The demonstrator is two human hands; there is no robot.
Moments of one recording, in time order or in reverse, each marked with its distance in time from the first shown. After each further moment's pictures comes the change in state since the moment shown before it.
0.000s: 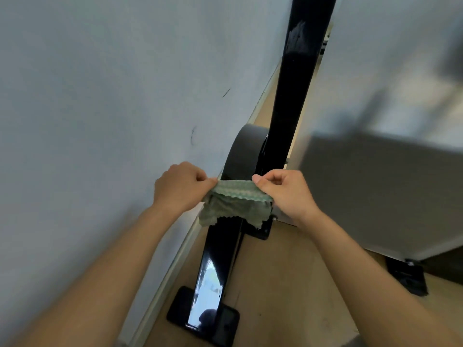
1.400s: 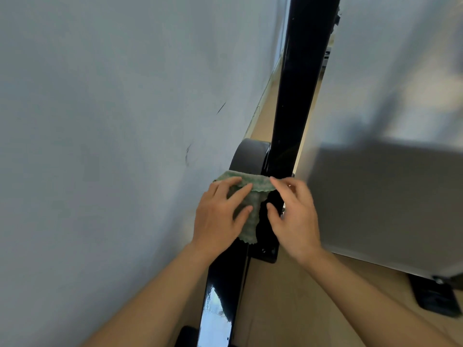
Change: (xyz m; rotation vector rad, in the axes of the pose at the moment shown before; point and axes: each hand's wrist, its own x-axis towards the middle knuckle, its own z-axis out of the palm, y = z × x) left_hand 0.032 -0.002 0.106 -0.112 0.386 0.628; right_hand 0.017 0.061 0.020 -0.484 0.371 -0.495
